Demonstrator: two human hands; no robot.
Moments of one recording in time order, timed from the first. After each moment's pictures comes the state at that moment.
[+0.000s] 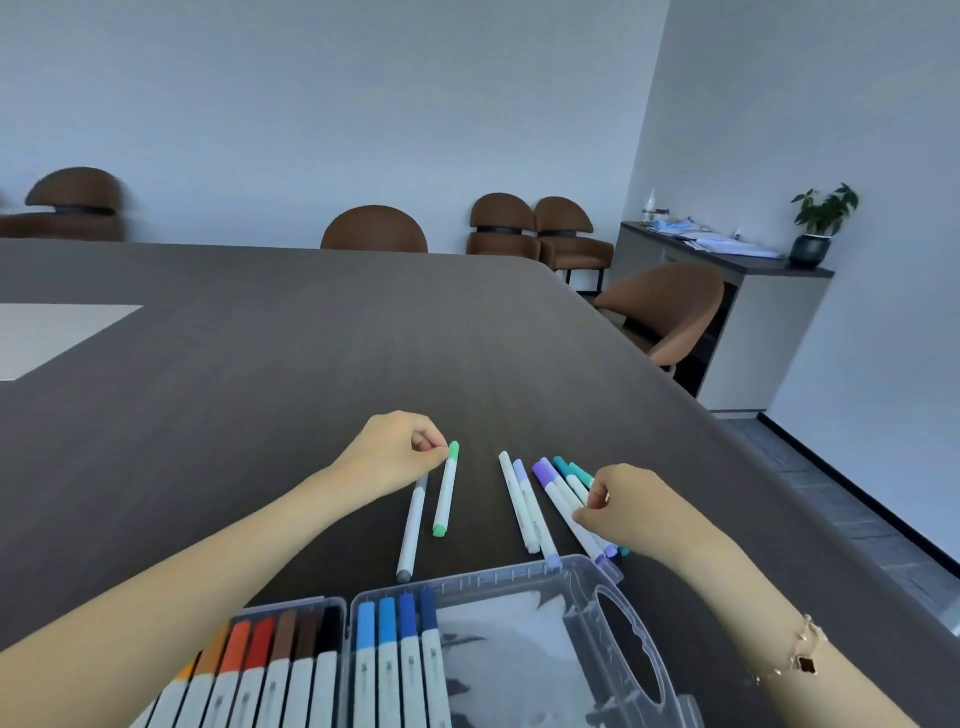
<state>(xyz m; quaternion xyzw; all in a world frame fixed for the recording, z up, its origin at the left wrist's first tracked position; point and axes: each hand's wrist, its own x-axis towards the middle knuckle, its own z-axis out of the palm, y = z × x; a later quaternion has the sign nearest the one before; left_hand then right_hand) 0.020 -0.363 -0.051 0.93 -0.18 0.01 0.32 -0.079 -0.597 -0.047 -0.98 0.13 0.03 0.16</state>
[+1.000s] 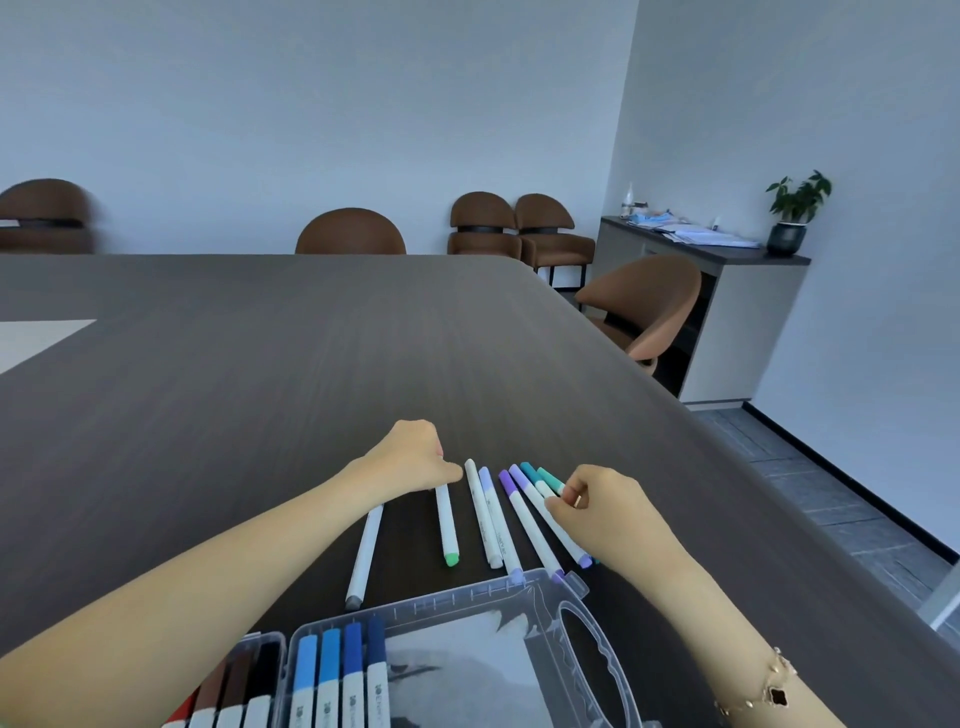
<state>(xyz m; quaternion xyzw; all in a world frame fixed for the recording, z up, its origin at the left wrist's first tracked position) 0.038 -0.430 -0.051 0.96 -0.13 -0.11 0.23 -0.074 -0.613 -0.067 -0.95 0.14 -0.08 0.27</state>
